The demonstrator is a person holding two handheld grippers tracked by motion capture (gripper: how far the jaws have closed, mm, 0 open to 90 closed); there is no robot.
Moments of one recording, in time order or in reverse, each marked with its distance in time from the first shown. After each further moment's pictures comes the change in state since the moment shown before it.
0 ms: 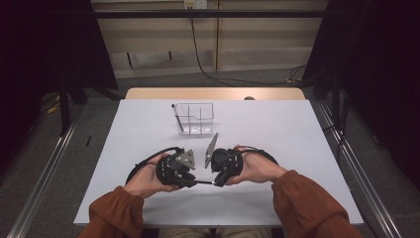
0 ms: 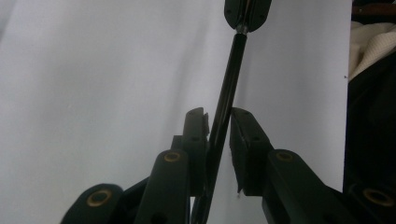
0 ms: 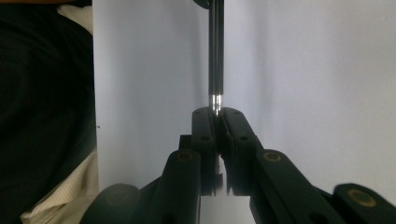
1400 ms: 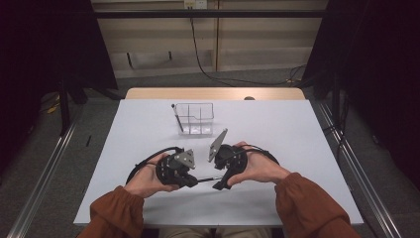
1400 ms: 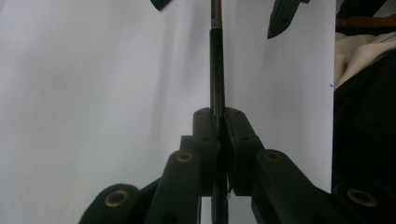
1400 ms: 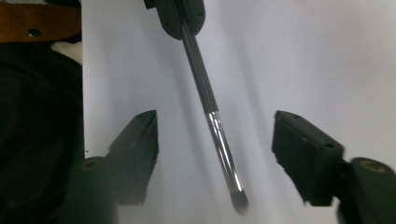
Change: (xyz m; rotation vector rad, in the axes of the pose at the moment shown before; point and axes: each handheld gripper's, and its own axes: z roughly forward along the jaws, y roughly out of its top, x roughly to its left) left arm 0.002 -0.001 -0.001 -0.042 -0.042 -0.032; right arm -0.004 -0.011 -0.005 -0.128 -0.051 0.066
